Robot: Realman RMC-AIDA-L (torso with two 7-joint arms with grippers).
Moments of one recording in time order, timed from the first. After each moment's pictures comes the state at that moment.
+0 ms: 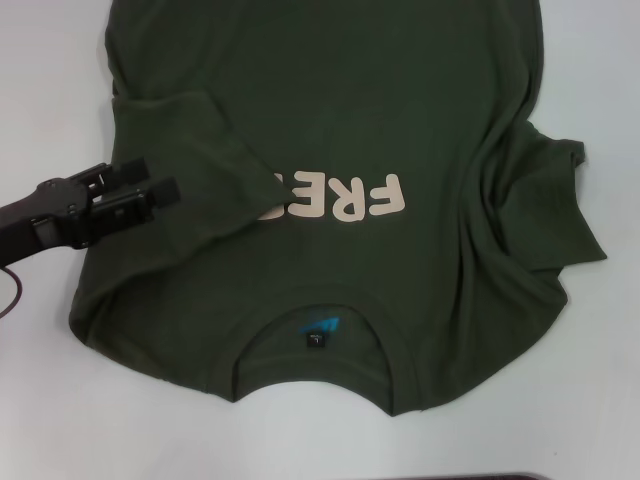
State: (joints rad) left arm -0.37 -2.12 0.40 0.67 2.03 1.75 -1.57; right arm 0.40 1.74 -0.64 -0.59 -2.07 -1.68 2.47
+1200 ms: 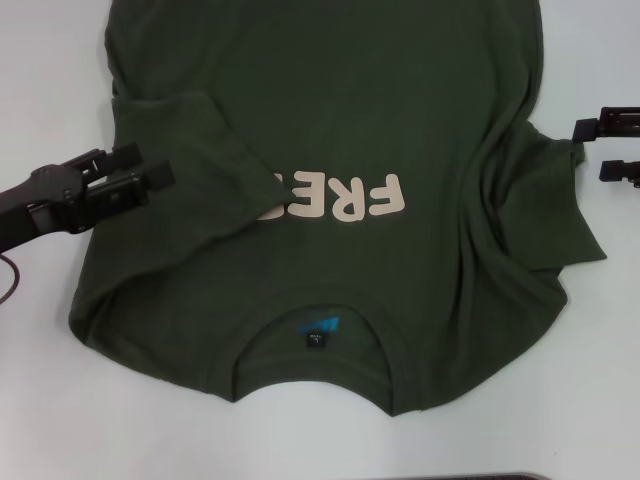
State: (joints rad) left arm -0.38 -2.12 0.40 0.67 2.01 1.73 -1.57; right arm 0.52 1.83 -0.65 -0.58 -2.21 -1.47 2.59
